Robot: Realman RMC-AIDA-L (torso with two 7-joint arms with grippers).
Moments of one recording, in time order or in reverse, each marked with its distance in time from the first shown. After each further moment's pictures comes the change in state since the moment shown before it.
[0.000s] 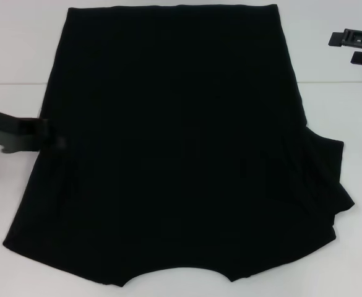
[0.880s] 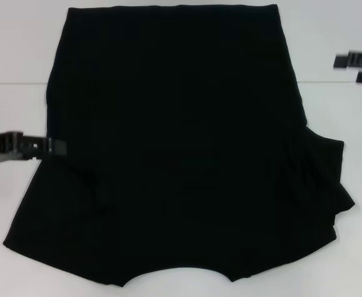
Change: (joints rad) left arm 0.117 0.011 -0.200 0.030 -0.200 0.285 0.369; right arm -0.018 -0.036 -0.013 -0.002 -0.067 -0.108 -0.001
